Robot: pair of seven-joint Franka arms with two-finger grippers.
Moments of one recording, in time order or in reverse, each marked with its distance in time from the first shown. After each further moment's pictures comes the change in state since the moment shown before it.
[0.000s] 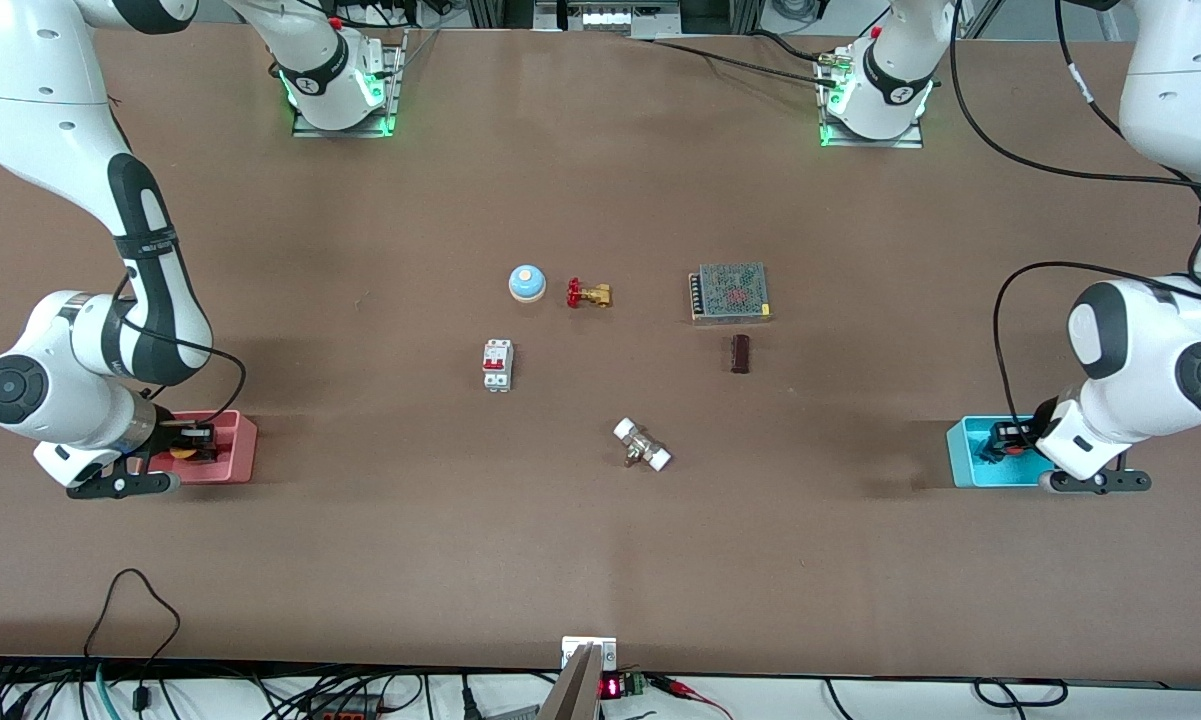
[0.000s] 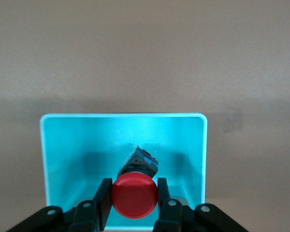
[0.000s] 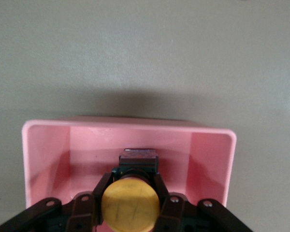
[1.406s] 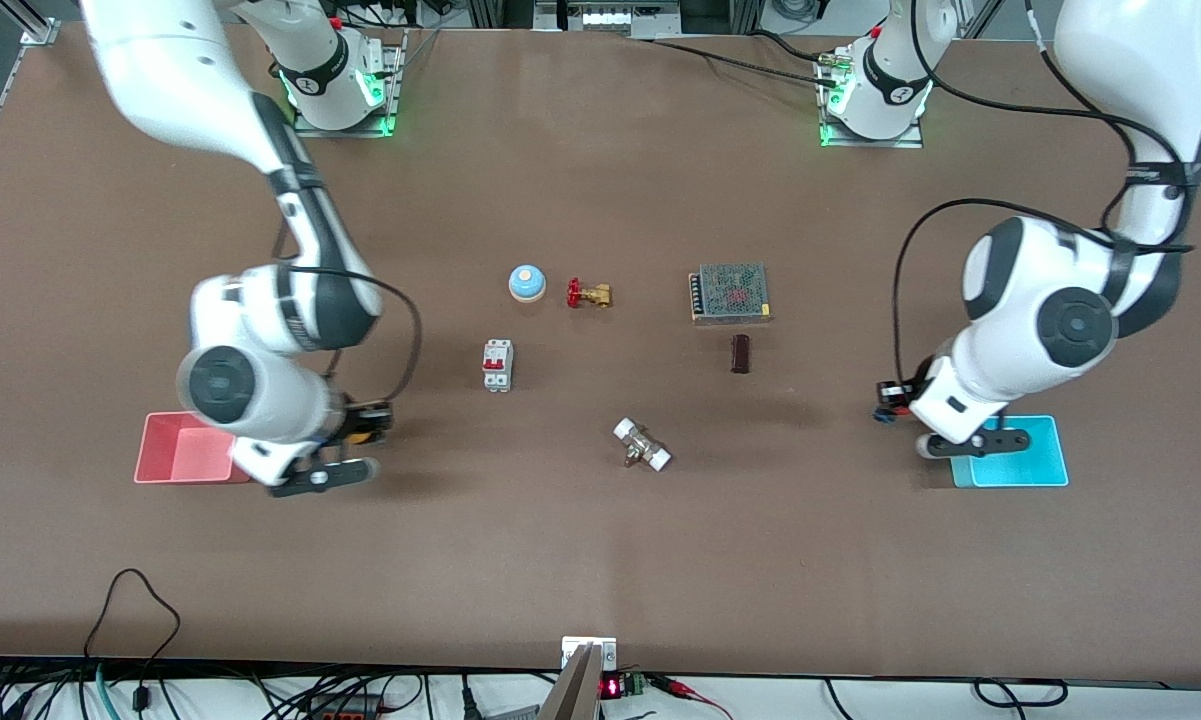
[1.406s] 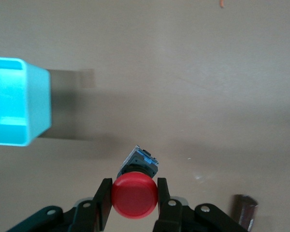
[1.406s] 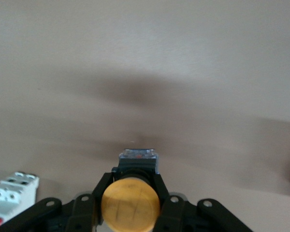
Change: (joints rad) left arm -0.130 -0.157 -0.200 -0.105 0.000 -0.108 -0.396; right arm 0.377 0.007 0.052 0.180 0.091 -0.282 0.302
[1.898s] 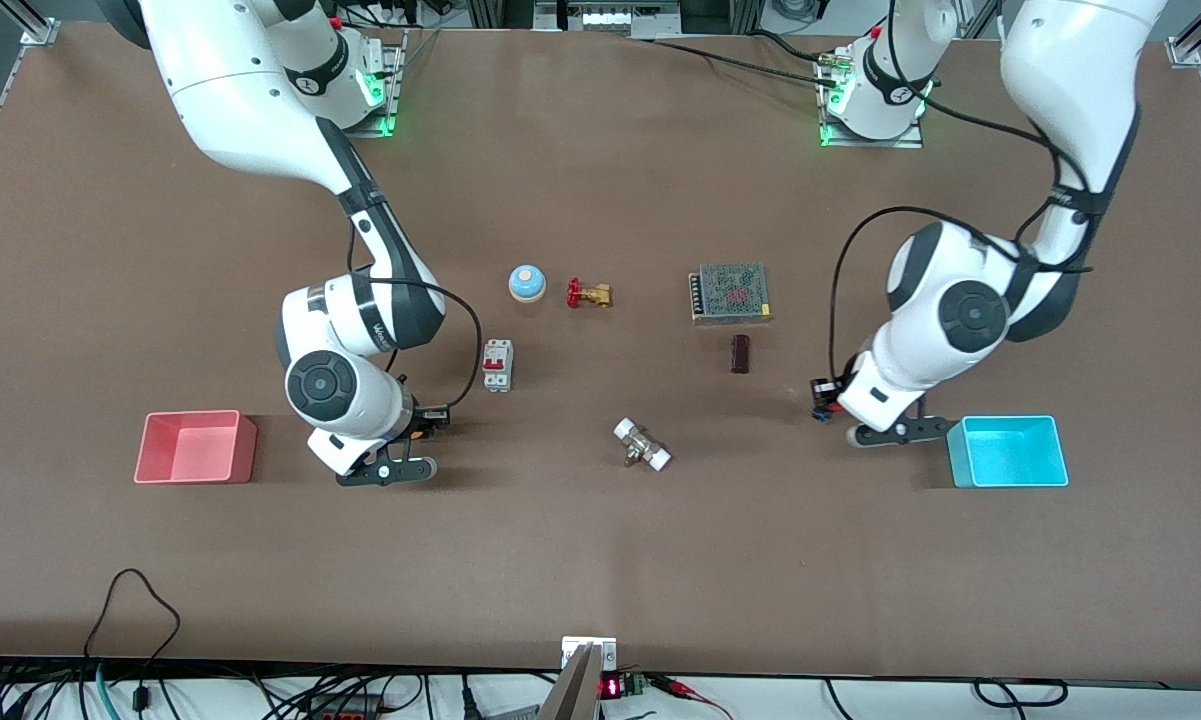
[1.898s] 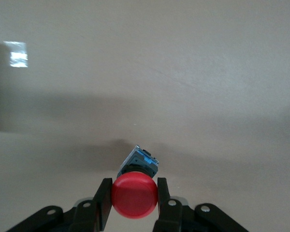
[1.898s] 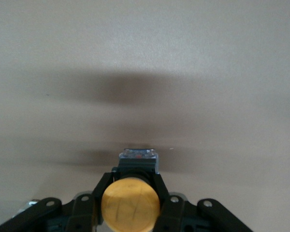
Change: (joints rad) left arm -0.070 0.056 -0.019 -0.071 0.000 0.145 -0.120; right arm 0.055 0.062 0.000 -0.013 0.000 0.067 0.161
